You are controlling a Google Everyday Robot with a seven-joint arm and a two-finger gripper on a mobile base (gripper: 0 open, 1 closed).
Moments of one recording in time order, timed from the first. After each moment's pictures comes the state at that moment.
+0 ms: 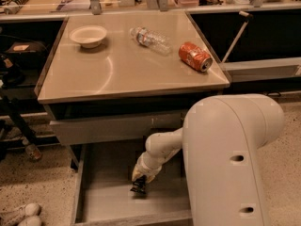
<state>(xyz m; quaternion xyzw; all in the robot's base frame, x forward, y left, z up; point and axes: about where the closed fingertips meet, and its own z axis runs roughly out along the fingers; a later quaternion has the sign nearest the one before) 0.523 0.042 0.379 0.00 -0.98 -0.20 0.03</state>
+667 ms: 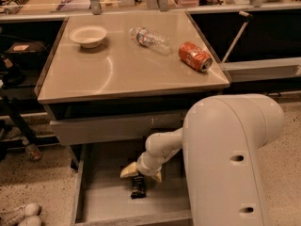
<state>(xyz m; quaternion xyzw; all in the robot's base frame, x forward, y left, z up) 0.523 0.042 0.379 0.00 -0.98 -0.20 0.03</state>
